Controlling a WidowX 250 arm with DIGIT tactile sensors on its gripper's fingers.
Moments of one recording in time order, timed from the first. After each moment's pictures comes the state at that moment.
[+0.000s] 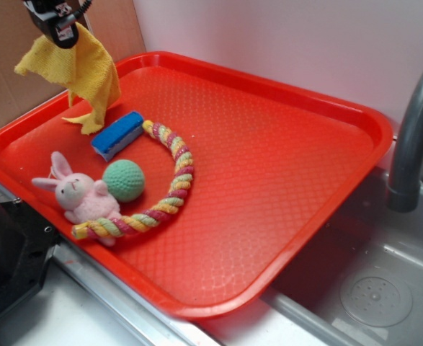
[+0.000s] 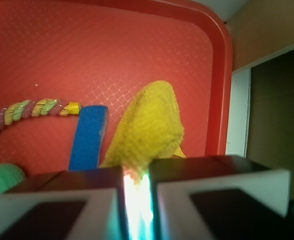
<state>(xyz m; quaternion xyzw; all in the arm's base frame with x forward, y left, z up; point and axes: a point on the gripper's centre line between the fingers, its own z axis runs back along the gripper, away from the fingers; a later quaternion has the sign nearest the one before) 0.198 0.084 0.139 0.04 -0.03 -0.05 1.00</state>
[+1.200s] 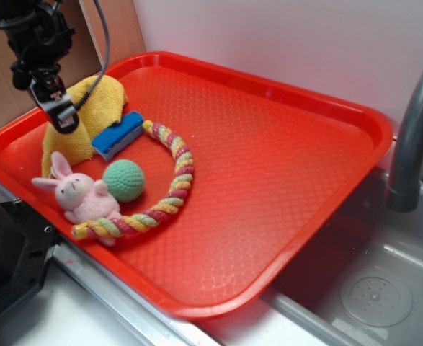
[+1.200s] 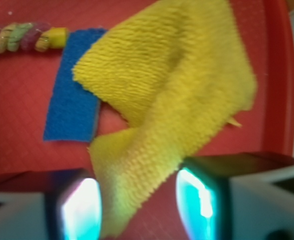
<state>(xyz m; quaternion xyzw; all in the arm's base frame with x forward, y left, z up) 0.169 0.079 0.064 0.02 -0.04 -0.08 1.00</state>
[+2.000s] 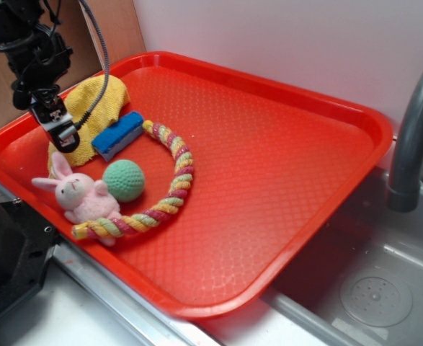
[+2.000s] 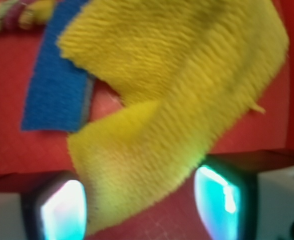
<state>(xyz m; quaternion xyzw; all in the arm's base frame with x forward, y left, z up) 0.160 0.082 0.048 0.01 -0.02 -0.06 1.00</state>
